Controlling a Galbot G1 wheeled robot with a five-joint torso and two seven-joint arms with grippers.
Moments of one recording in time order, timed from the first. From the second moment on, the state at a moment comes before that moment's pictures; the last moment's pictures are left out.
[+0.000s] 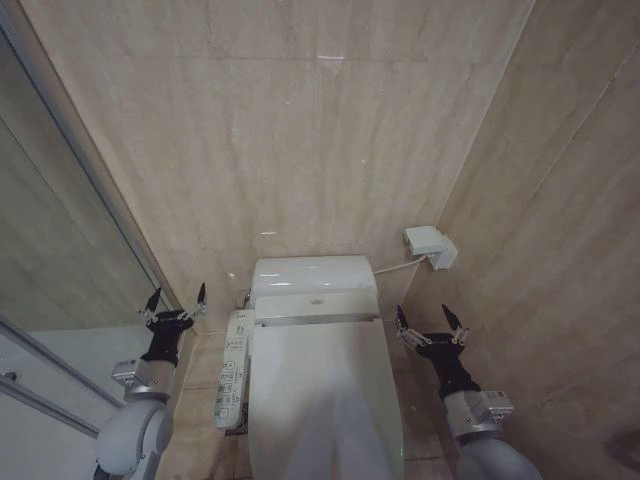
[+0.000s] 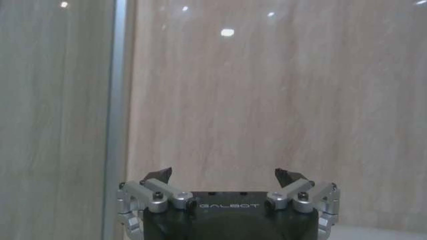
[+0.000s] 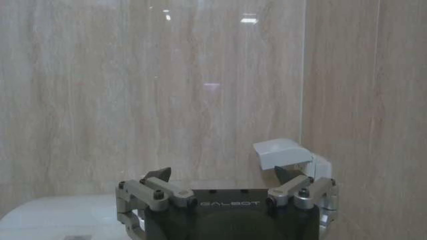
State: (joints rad) left arm 1.31 -1.32 -0.64 -1.94 -0.34 -0.05 -0.07; right arm -1.58 1.38 0.59 2.20 0.20 0.00 0.08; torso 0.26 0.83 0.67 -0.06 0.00
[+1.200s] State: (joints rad) left arm 1.31 -1.33 -0.65 -1.79 -0.27 -0.11 -0.05; right arm -1.58 1.38 0.59 2.20 0.20 0.00 0.08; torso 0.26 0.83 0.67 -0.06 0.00
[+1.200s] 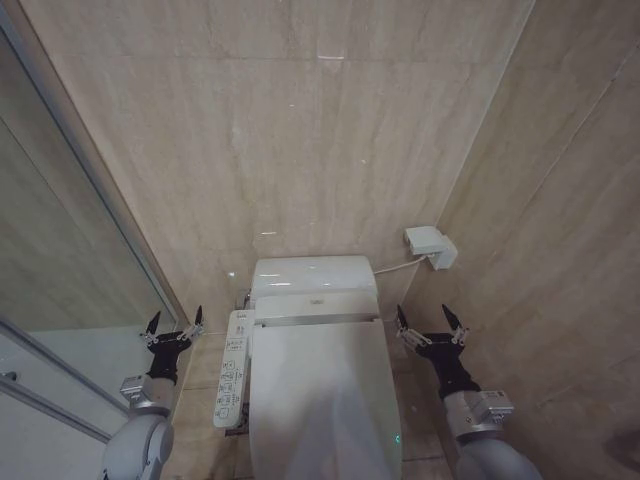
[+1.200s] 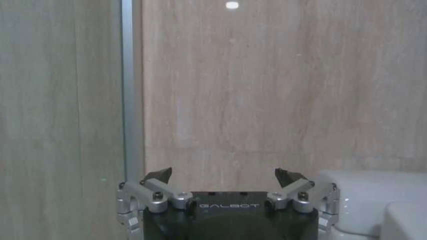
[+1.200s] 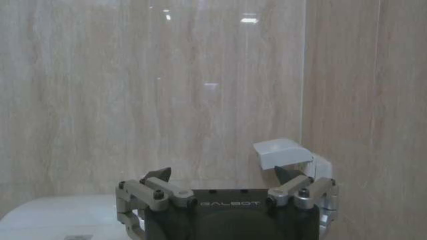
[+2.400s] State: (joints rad) left arm 0.99 -1.12 -0.43 -1.38 -0.24 -0.17 0.00; right arm -1.58 1.38 0.59 2.20 0.20 0.00 0.08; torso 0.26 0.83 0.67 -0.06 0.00
